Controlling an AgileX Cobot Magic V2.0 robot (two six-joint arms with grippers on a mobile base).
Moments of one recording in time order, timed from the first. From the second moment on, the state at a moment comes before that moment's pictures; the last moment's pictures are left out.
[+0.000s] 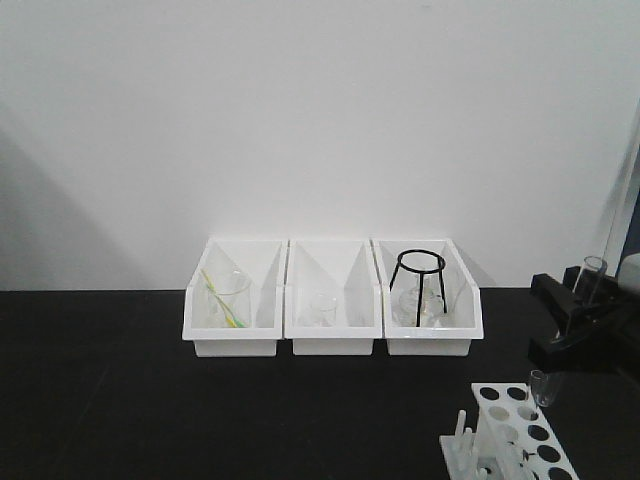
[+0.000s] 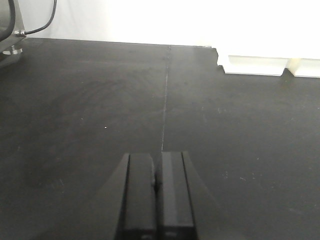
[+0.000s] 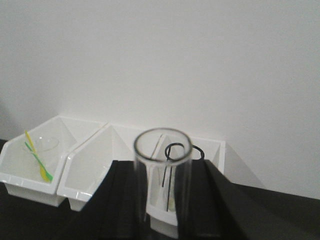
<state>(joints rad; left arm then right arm) 0.08 -0.02 0.03 0.05 0.29 -0.16 0.02 1.25 -0.70 -0.52 -0.51 0.42</state>
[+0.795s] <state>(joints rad) 0.08 -0.02 0.03 0.05 0.29 -0.16 0.02 1.24 -0.81 -1.34 -0.30 0.17</state>
